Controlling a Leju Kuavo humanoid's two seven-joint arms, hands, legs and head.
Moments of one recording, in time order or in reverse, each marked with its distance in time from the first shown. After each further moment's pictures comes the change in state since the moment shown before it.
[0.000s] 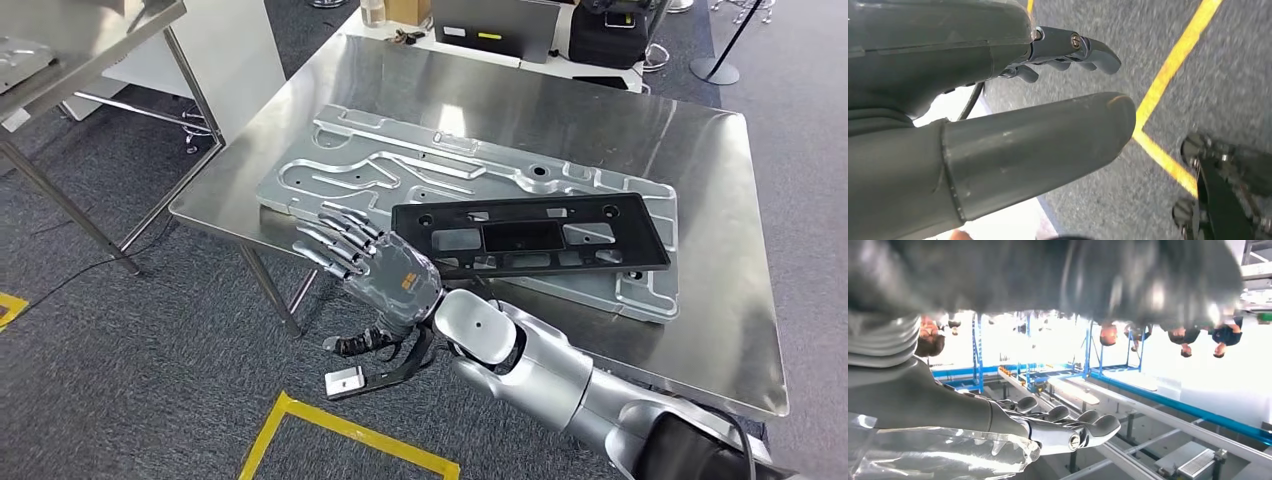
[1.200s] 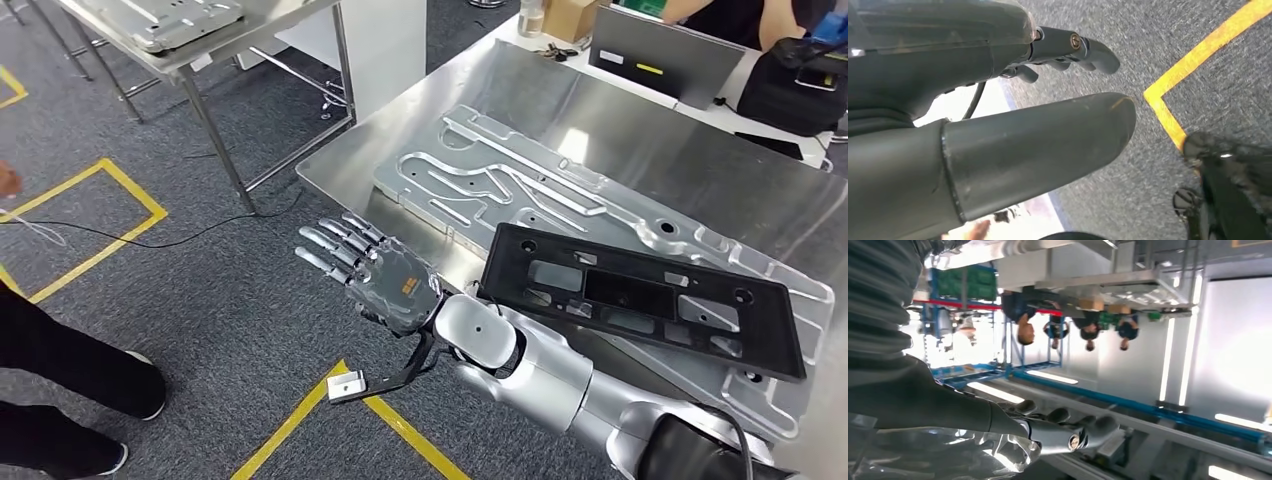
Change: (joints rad) left arm -0.007 -0.014 -0.010 0.000 0.002 0.002 -0.004; right arm 0.015 -0.003 0.015 0.007 0.002 -0.009 0.014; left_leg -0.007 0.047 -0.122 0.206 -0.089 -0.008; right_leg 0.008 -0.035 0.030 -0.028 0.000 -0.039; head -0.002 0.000
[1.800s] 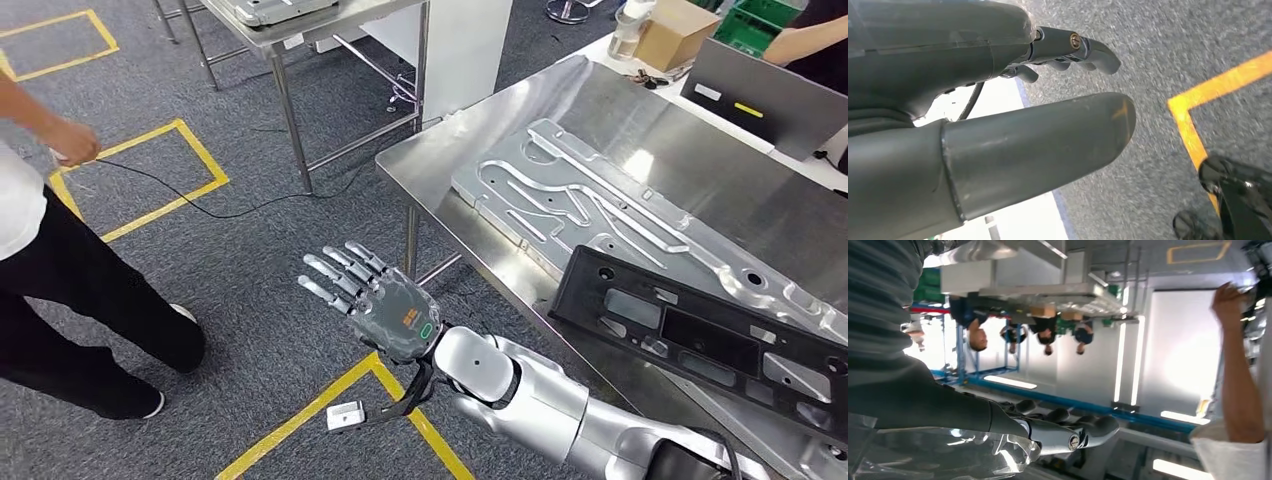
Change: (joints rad) left arm 0.033 0.013 -0.001 0.000 -0.002 0.022 0.000; right arm 0.096 0.001 0.020 0.019 0.069 -0.084 0.040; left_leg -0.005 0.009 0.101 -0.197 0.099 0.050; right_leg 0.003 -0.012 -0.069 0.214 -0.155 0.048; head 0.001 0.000
